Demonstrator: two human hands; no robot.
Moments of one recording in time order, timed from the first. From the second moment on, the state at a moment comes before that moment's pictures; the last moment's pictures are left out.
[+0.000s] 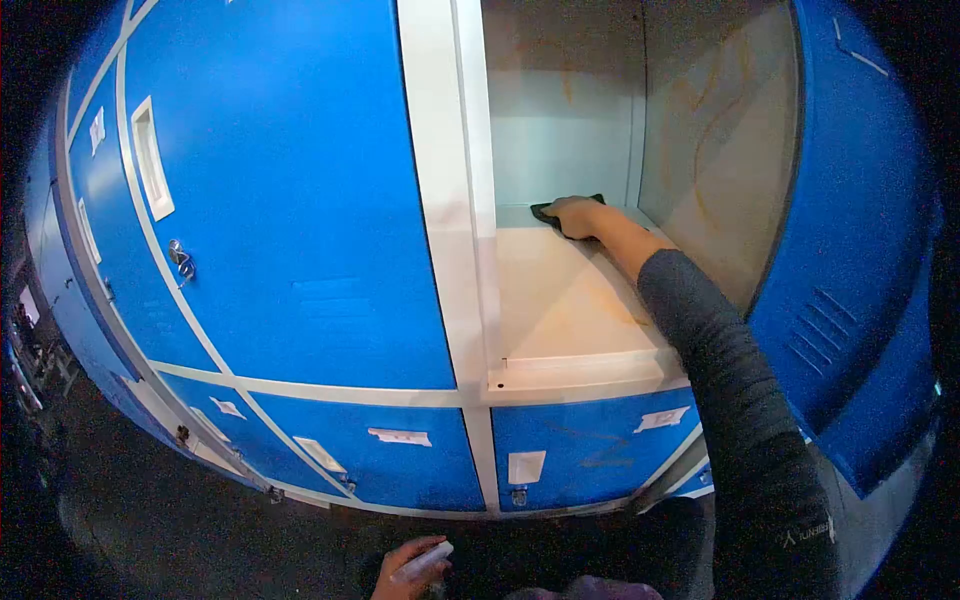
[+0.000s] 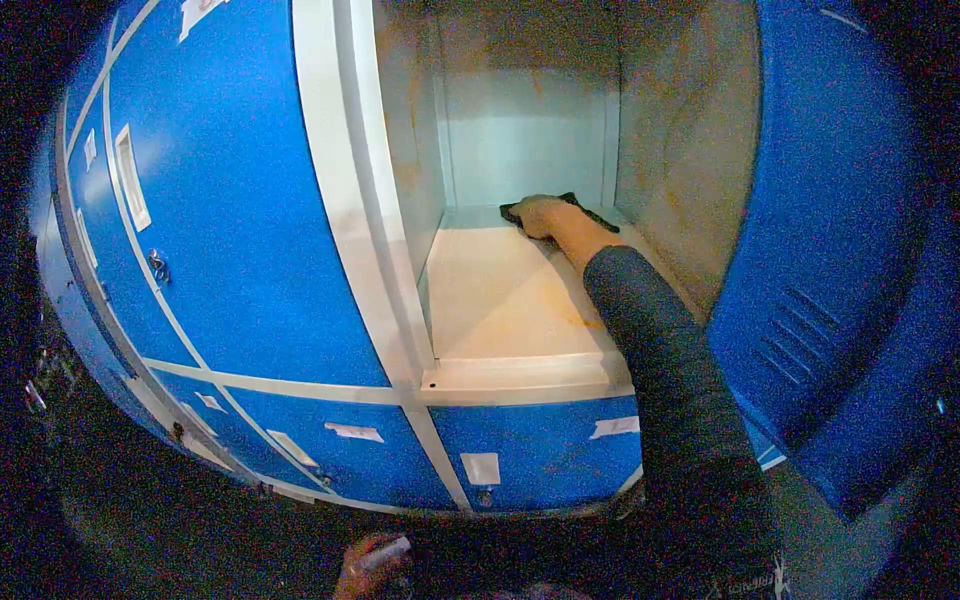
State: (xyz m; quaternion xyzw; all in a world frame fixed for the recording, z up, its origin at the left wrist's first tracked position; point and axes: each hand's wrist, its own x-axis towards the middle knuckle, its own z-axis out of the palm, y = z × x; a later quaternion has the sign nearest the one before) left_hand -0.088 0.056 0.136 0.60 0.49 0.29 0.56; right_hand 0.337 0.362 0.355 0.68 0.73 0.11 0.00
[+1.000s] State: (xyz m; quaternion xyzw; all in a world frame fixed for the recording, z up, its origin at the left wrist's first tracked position) left_hand -0.105 0.046 0.100 0.64 0.37 0.35 0.57; right_hand 0.260 0.115 0.363 0.47 0.87 -0.03 -0.15
